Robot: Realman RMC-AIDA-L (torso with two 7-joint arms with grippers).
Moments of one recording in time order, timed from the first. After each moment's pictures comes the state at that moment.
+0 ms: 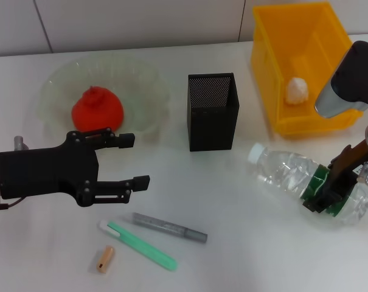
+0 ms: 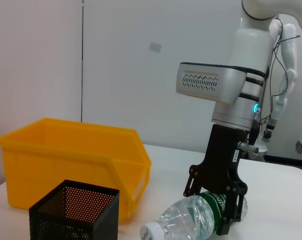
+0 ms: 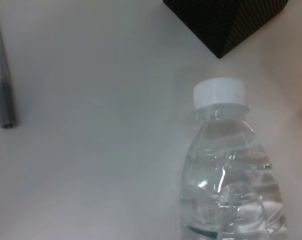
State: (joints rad) left arm -0.42 -2.07 0.99 0.86 1.78 1.65 -1.32; right arm 0.50 2.08 -1.26 -1.33 -2.71 -1.63 2.29
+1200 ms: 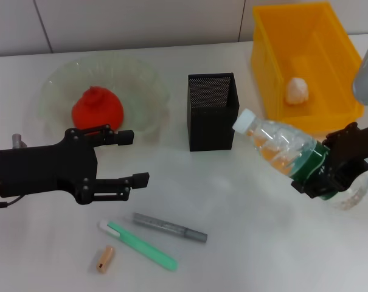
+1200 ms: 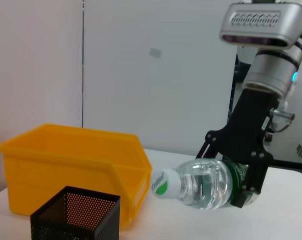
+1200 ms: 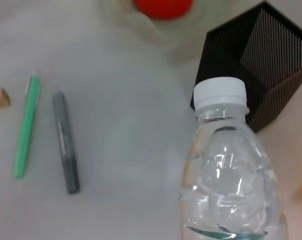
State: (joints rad) left arm -0.42 -2.07 0.99 0.86 1.77 1.65 -1.32; right arm 0.27 2.09 -1.31 -1.83 -2.50 -1.71 2.34
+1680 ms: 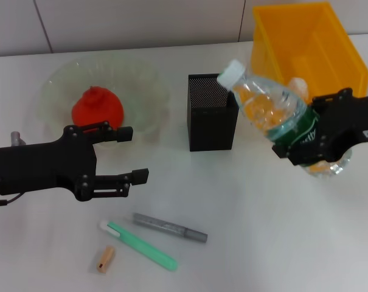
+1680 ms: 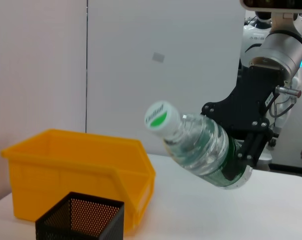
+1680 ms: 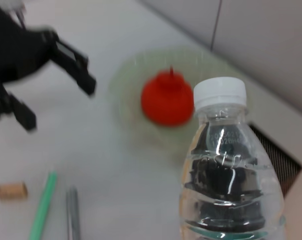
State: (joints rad) left arm -0.42 -2.07 0.99 0.86 1.76 1.65 -1.32; right arm 0.19 2.09 -1.22 -1.89 -2.25 -1.60 2.22
